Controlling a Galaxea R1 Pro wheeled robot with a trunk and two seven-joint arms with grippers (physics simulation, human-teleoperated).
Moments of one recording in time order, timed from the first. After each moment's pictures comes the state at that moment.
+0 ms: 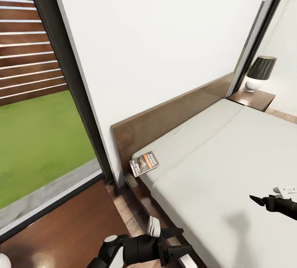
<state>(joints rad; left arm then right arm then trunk) -0.22 -0.11 -0.41 -1.14 0.47 0.38 -1.04 -0.44 -0.52 -0.41 -0.85 0.07 0.36 0.76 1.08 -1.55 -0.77</state>
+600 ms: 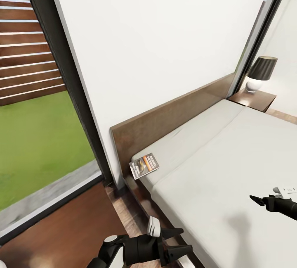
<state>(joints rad) -0.22 -0.11 -0.41 -1.14 0.47 0.38 -1.04 -0.44 -0.52 -0.41 -0.85 0.07 0.36 0.76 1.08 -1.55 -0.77</state>
